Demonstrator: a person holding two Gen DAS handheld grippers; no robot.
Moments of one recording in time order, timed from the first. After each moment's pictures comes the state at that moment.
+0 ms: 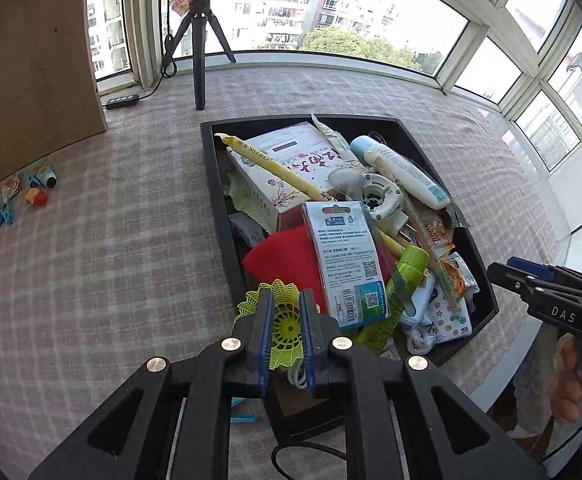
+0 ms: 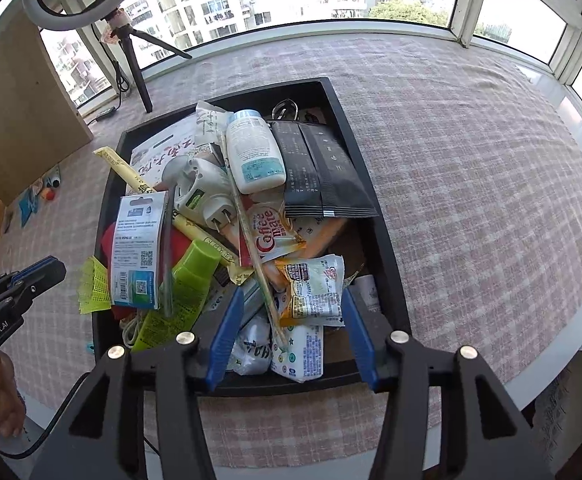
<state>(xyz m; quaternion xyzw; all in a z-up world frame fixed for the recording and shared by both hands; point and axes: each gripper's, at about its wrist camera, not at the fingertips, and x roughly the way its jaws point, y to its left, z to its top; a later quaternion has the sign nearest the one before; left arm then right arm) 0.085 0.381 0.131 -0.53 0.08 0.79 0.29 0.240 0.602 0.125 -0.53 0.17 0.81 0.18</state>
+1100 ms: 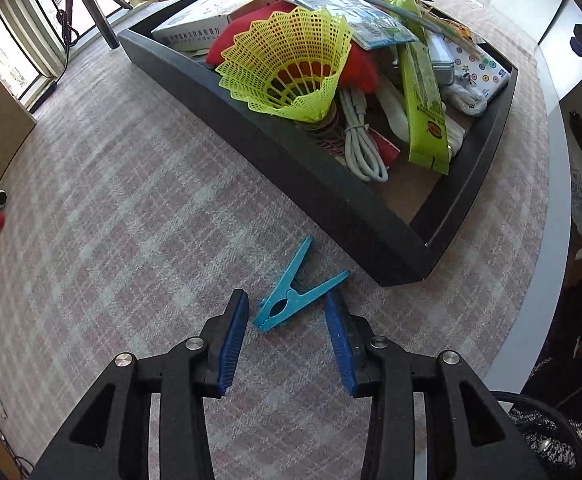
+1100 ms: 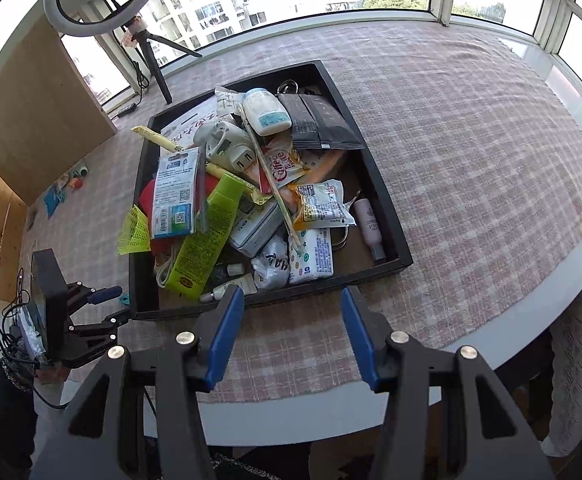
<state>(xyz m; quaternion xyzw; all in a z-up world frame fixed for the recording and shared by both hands) 0.140 0.341 0.021 -0.52 0.32 0.68 0.41 0.316 0.573 0.148 -0.53 0.22 0.80 0.17</state>
